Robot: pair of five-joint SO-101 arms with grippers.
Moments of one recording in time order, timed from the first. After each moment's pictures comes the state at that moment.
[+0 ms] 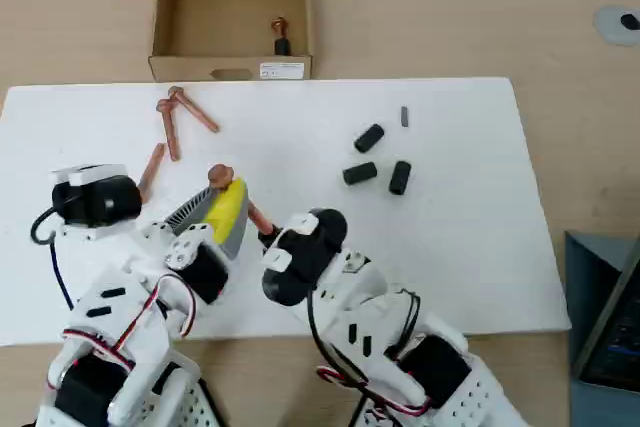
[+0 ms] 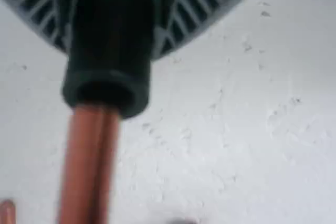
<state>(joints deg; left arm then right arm) 23.3 -103.7 68.6 50.9 24.4 -49.0 -103.6 85.8 52.3 -2.6</state>
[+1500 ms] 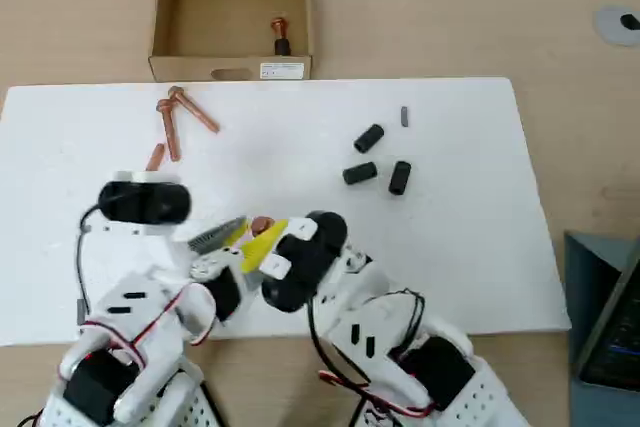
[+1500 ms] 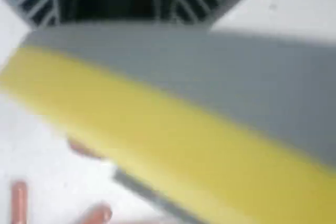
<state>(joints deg) 27.6 -104.0 70.8 64.2 21.8 -49.0 -103.6 83.6 52.4 0.1</state>
